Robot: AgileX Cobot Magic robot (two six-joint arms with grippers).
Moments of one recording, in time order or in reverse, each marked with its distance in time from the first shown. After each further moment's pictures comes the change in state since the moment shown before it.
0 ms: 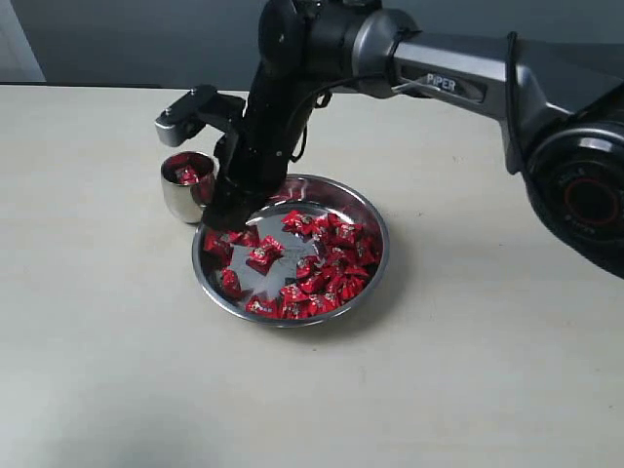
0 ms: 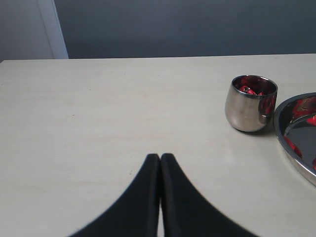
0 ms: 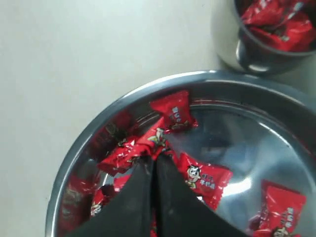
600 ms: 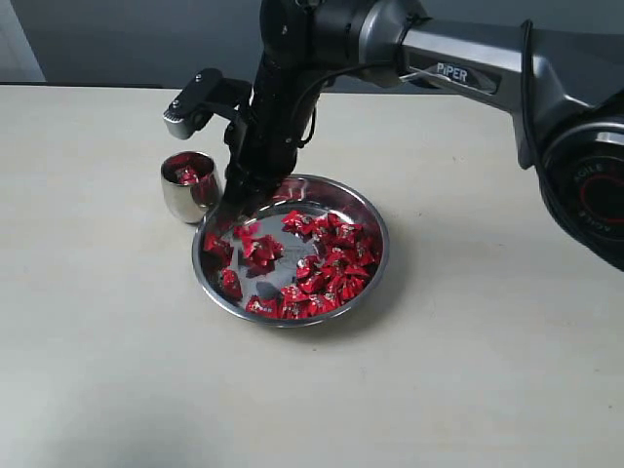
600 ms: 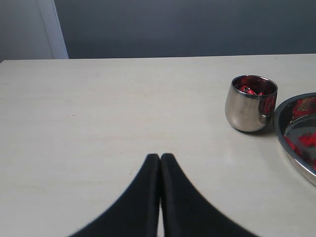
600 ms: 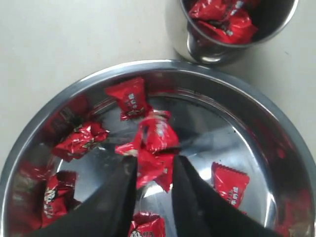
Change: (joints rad) left arm 0.000 0.000 0.000 0.000 0.000 0.000; right arm 0.000 -0.019 0.000 -0.129 -0.033 0.002
